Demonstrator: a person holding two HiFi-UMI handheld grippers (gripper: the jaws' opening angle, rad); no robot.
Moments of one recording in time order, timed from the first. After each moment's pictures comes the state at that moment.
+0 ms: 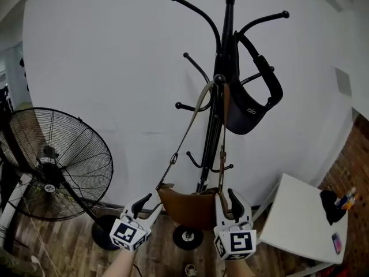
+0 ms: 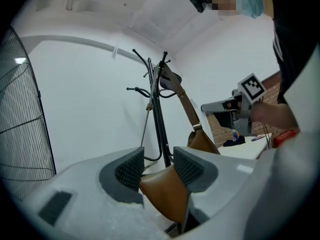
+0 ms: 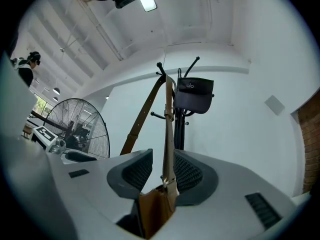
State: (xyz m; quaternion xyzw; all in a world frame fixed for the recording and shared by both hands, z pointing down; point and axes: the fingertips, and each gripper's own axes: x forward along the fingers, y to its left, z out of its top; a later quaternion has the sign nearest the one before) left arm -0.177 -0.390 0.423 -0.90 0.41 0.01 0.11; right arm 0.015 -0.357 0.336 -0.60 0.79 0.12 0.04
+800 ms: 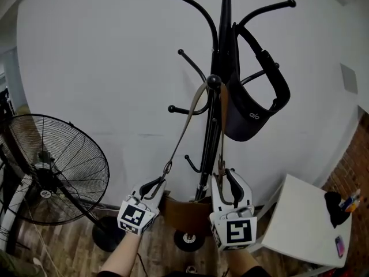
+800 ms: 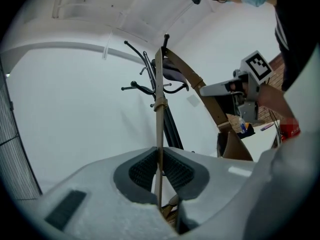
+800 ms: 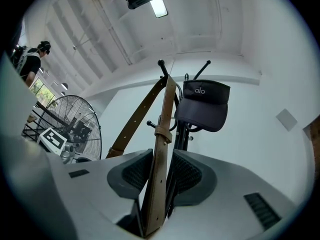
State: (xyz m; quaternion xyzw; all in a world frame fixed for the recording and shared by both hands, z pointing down) left arm -0.140 -0.480 0.379 -0.89 0.42 -0.01 0.17; right arm 0.007 -0.417 0.276 -0.58 0.79 0.20 0.05
